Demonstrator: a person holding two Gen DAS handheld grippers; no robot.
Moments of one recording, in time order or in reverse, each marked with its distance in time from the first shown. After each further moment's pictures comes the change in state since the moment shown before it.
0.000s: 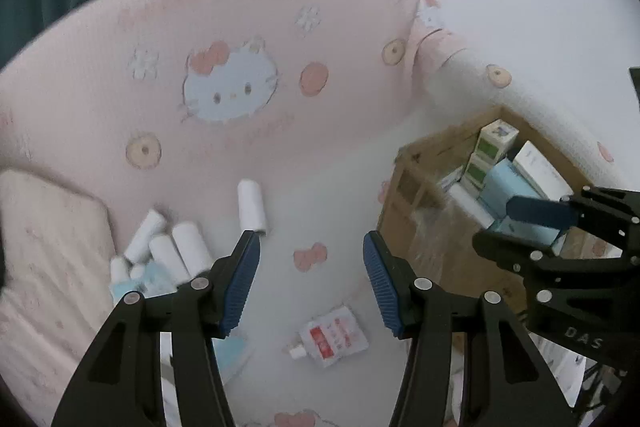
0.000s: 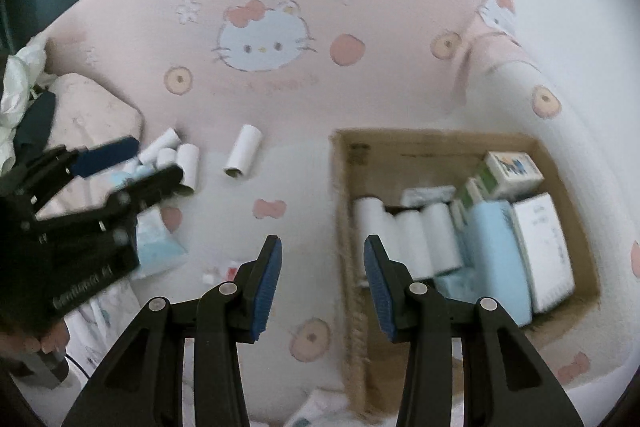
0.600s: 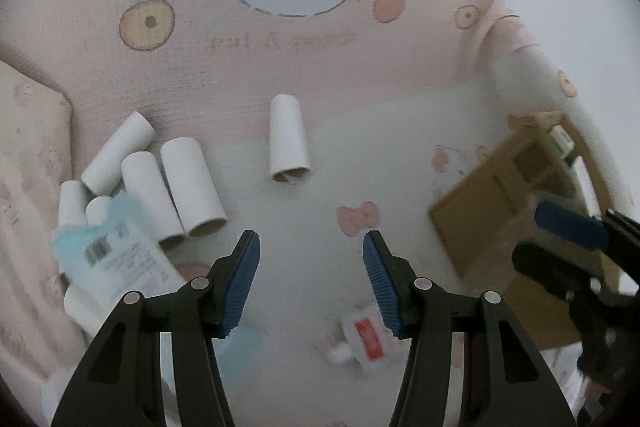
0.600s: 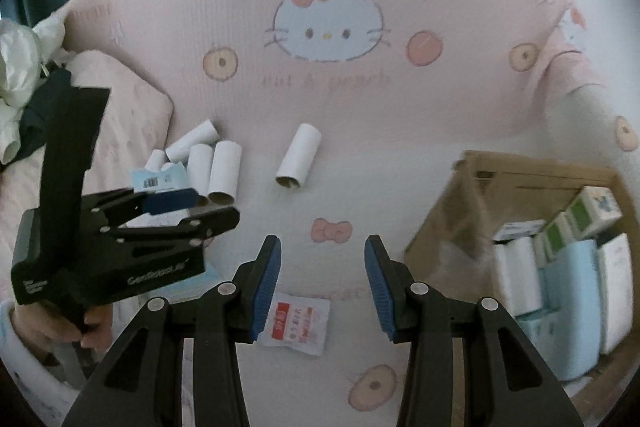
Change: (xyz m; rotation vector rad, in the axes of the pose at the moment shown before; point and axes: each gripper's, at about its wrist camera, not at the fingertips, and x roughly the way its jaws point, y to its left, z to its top) left arm 0.124 0.105 -0.041 -0.231 0.209 -0.129; right arm 0.089 0.066 0.018 -0.061 0.040 0.083
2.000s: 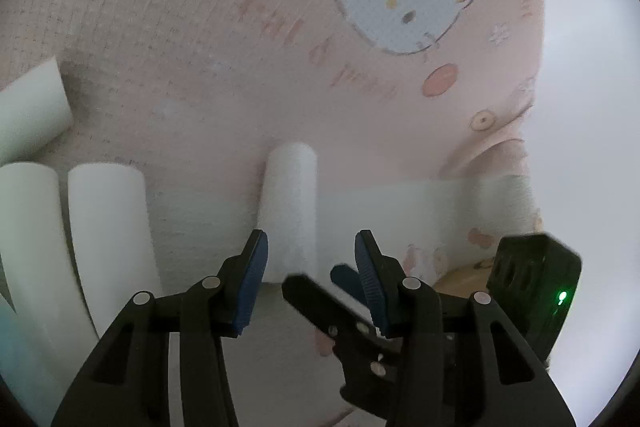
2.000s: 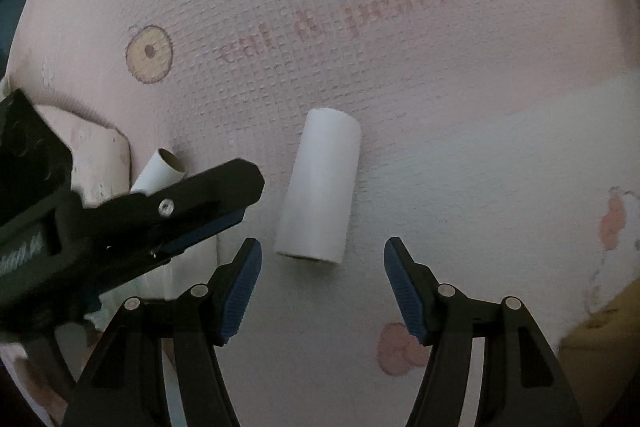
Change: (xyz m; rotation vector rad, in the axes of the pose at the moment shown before) left arm 0.114 0.093 0.049 -0.431 -0.006 -0.418; right arm 0.207 -0.007 0.044 0.253 0.053 0.215
